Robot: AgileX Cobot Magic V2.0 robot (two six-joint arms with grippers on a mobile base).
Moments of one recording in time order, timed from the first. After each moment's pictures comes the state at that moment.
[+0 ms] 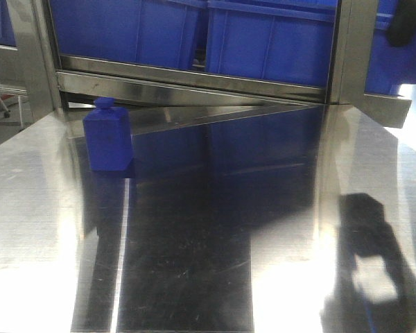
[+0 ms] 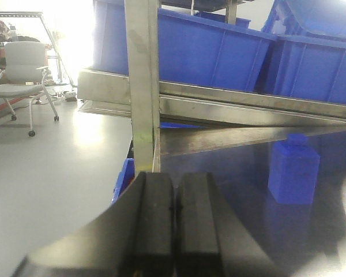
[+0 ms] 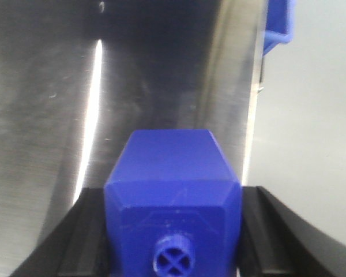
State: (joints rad) left arm -0.06 -0.01 0.01 -0.13 0.03 0.08; right arm 0.14 1.33 -1.10 -0.03 0.67 0.10
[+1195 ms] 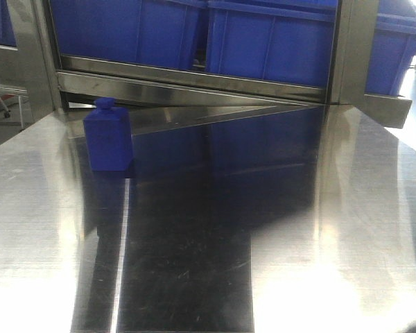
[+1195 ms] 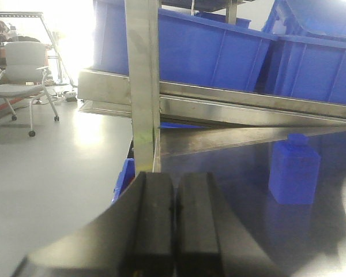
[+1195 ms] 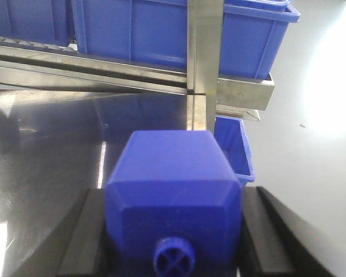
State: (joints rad) left arm -0.06 -0.01 0.01 -0.13 0.03 0.08; right arm 0.07 0.56 -0.46 -0.03 0.21 0.10
